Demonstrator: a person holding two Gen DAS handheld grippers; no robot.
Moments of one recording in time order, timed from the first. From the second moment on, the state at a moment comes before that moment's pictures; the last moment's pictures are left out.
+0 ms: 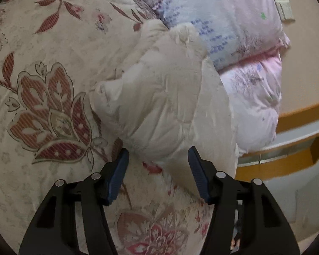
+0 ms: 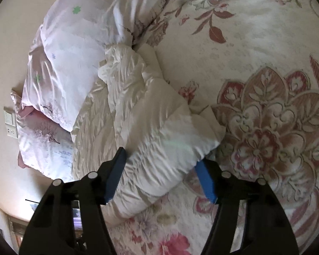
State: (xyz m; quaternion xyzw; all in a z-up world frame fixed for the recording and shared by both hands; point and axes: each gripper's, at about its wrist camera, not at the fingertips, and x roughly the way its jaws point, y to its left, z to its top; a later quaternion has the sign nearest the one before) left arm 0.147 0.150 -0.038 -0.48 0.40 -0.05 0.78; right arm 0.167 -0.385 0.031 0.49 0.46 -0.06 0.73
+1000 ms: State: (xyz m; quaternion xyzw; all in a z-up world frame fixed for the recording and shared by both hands) left arm 0.066 0.237 -0.020 -0.53 0.28 0.00 0.80; right arm 0.132 -0.320 0.098 0.34 0.47 0.12 0.80
